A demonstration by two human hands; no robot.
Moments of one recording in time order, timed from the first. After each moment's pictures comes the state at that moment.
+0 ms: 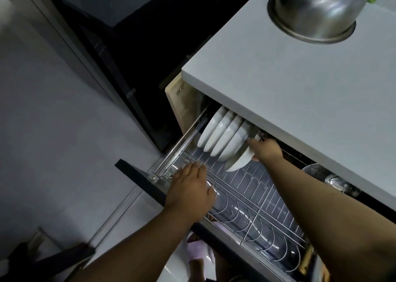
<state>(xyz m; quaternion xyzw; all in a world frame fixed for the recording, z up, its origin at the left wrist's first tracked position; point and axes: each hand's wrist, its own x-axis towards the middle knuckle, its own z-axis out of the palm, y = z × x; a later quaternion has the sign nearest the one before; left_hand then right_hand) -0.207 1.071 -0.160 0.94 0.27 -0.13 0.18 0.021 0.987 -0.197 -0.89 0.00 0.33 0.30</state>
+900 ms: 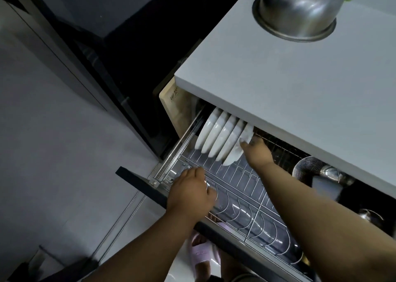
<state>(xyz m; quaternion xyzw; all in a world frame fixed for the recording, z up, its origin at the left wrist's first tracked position) -0.209 1.073 -0.163 0.93 0.28 -0.10 0.21 -0.010 0.988 -0.186 -0.91 -0.04 0.30 0.28</state>
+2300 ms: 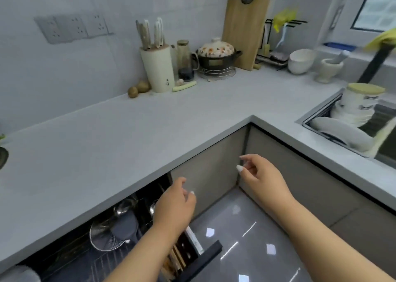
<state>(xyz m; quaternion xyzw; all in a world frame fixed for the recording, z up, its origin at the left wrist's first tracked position) -0.101 0.583 -0.025 0.93 -0.17 -0.08 0.32 -0.182 0.374 0.003 -0.89 0.22 -0.15 0.38</state>
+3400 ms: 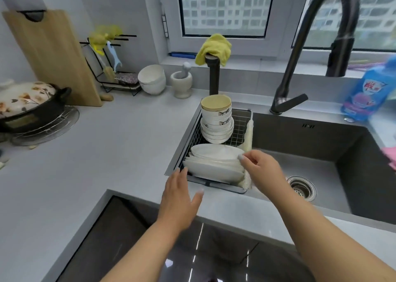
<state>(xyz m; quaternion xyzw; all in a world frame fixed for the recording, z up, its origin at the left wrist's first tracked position) -0.059 0.109 -0.060 0.80 -0.53 -0.16 0.22 -0.241 -0.010 0.004 -0.71 0.54 -0.25 0.37</state>
